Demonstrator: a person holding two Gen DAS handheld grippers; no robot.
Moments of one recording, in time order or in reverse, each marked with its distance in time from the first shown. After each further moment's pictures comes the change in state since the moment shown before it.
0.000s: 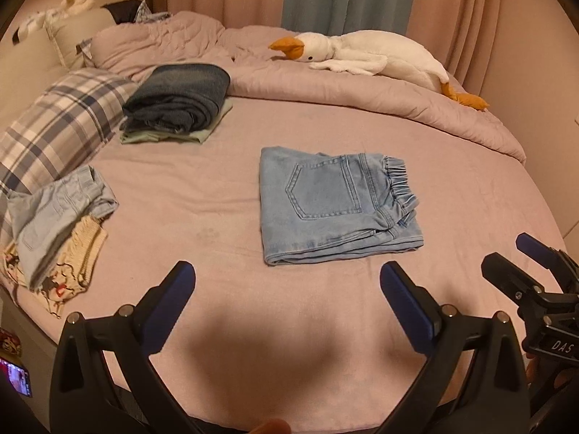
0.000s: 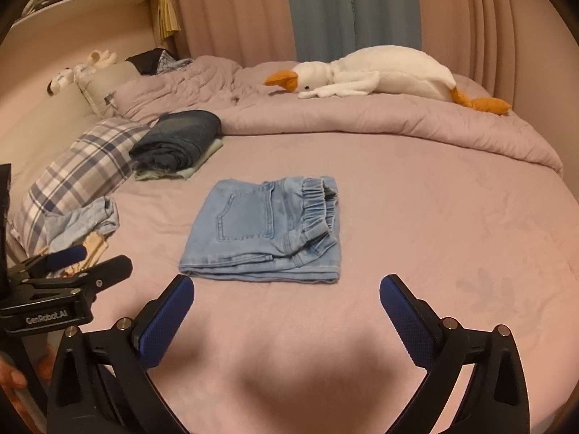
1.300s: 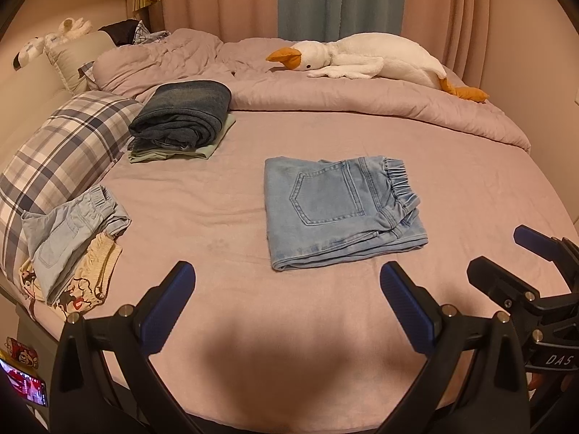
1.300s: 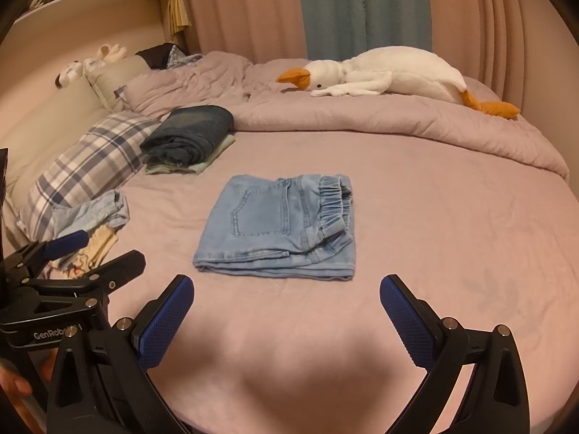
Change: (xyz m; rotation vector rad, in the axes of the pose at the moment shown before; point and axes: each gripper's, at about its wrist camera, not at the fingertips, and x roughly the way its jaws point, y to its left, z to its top) left arm -0.012 -0.011 -0.002 0.056 -0.030 0.050; right arm -0.003 0.017 -0.002 -0.023 0.012 0.020
